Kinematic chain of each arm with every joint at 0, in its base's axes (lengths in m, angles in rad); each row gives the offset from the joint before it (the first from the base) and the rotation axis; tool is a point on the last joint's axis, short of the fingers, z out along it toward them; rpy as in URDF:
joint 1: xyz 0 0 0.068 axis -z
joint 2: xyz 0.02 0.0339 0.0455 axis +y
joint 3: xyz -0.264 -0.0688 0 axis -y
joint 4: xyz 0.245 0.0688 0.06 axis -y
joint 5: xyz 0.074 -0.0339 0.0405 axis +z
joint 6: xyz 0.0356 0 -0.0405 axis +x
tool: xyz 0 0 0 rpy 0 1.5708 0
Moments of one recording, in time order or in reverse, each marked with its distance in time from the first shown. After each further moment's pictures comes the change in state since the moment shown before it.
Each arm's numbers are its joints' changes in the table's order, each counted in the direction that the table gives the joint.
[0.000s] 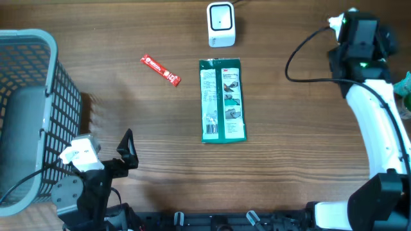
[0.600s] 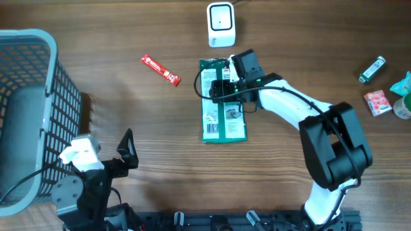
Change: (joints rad) left arm 0.000 0.001 0.000 0.002 0.000 0.000; right arm -0.483 0.393 -0.106 0.189 0.743 0.905
